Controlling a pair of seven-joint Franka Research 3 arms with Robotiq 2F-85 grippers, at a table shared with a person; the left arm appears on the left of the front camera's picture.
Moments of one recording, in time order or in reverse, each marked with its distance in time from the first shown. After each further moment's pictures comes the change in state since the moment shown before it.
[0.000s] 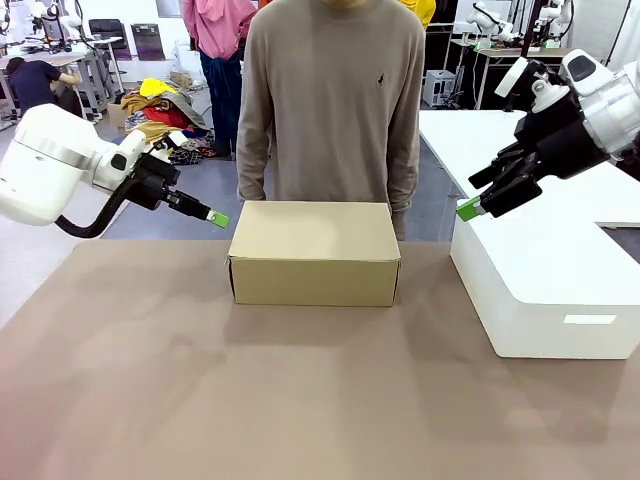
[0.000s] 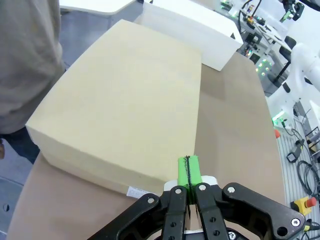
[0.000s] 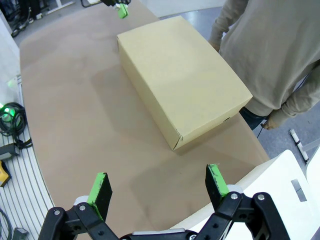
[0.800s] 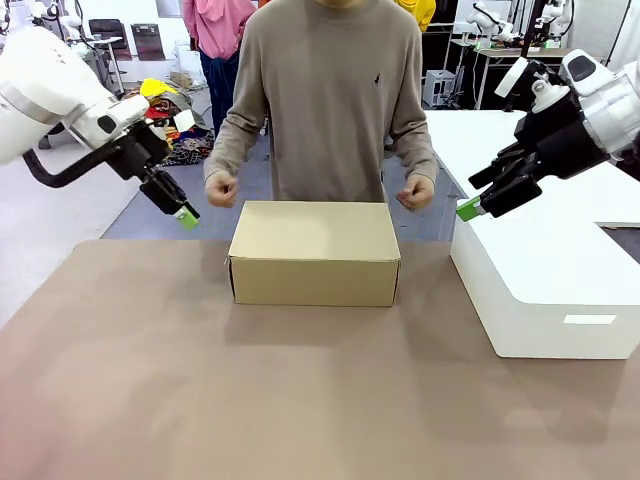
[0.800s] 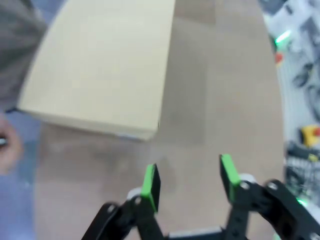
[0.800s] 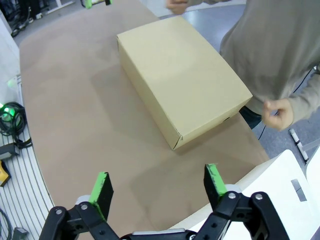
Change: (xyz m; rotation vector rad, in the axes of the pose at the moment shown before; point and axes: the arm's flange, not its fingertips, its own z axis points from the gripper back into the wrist) left arm 0.051 -0.076 0.032 0.125 0.467 -0.157; right arm 0.000 0.000 0.000 -0.001 0.003 0.001
